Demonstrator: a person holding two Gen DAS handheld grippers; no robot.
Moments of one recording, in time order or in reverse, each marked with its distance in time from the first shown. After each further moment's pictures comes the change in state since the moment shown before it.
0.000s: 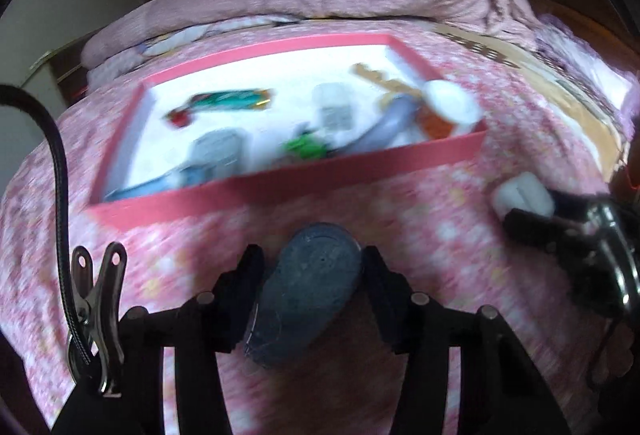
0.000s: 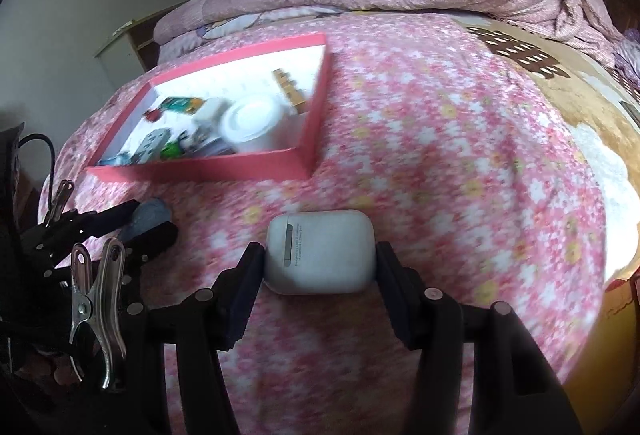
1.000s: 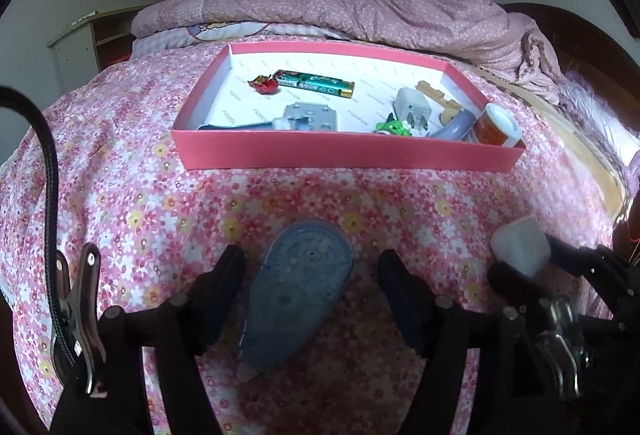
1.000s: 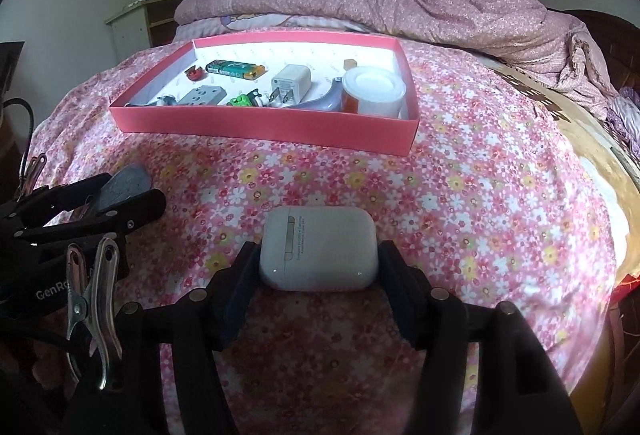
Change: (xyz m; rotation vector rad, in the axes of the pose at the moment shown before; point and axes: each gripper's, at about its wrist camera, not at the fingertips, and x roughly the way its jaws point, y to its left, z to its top) left arm -0.016 0.046 -0.040 -0.175 -0.086 0.000; right arm 0.007 0.071 -0.040 -0.125 -0.090 -0.133
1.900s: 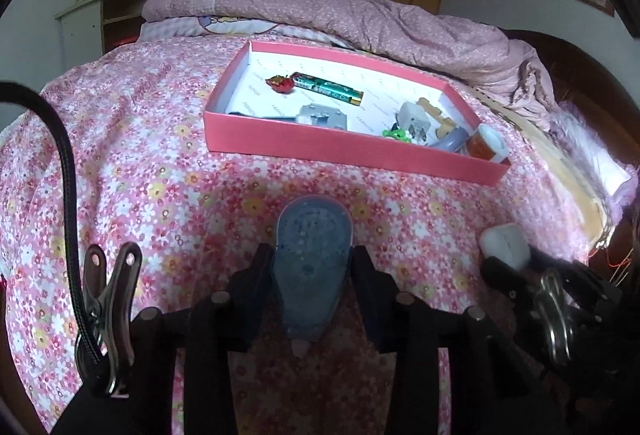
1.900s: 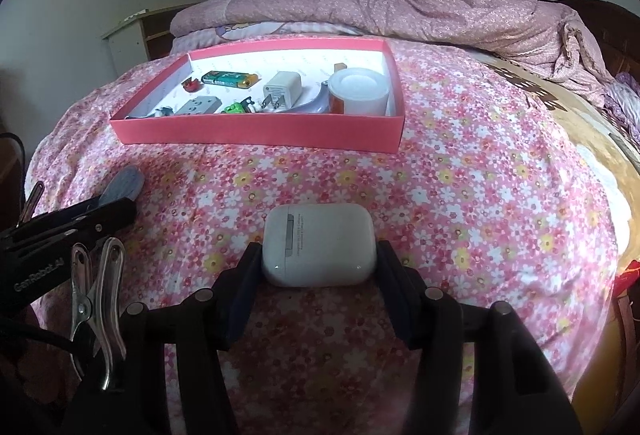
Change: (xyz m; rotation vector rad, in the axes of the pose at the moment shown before) left arm -0.020 0.021 -0.010 -0.095 -0.013 -0.070; right arm -0.006 -0.007 -0.002 0.049 -0.024 0.018
